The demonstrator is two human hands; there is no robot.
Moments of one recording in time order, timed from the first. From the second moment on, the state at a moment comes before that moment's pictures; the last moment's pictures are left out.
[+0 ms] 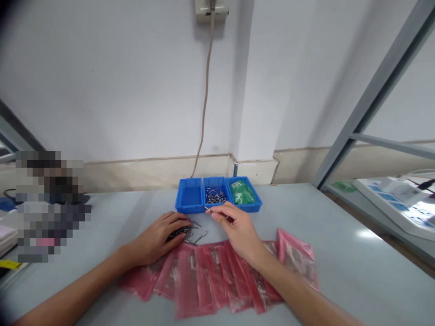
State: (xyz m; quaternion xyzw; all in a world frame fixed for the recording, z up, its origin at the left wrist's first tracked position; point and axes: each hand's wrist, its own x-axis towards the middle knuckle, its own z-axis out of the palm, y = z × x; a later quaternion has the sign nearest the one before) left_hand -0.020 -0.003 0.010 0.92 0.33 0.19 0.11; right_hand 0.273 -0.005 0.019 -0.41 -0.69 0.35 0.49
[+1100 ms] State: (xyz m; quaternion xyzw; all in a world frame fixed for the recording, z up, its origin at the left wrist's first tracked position) left_hand -0.020 -0.004 0.009 0.91 0.35 0.18 0.12; right_hand 0.276 -0.005 0.021 -0.43 -0.70 0.33 0.47
